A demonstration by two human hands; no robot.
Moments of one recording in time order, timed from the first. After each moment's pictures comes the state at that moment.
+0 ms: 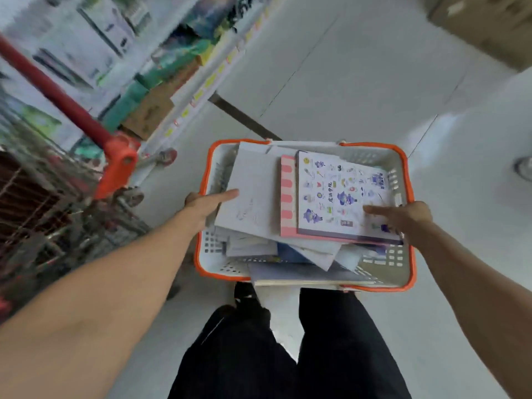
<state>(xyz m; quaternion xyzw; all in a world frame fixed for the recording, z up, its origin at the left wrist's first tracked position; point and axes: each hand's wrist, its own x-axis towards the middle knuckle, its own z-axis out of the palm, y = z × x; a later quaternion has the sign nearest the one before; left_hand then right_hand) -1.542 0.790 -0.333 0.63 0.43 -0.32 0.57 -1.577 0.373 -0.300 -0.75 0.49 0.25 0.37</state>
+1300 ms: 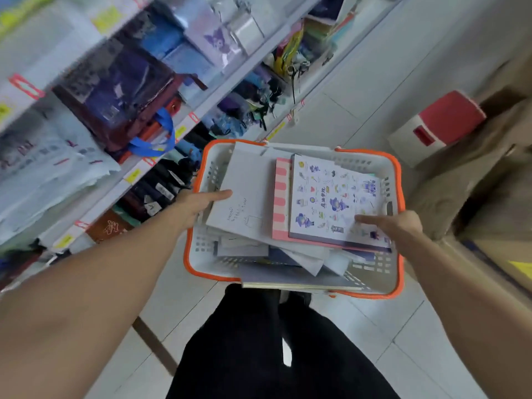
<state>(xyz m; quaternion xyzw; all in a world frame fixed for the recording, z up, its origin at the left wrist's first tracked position) -0.377 0.362 -0.295 0.65 0.44 -0.27 0.56 -0.386 -0.051 -0.291 -0.78 0.43 0.27 0.37</state>
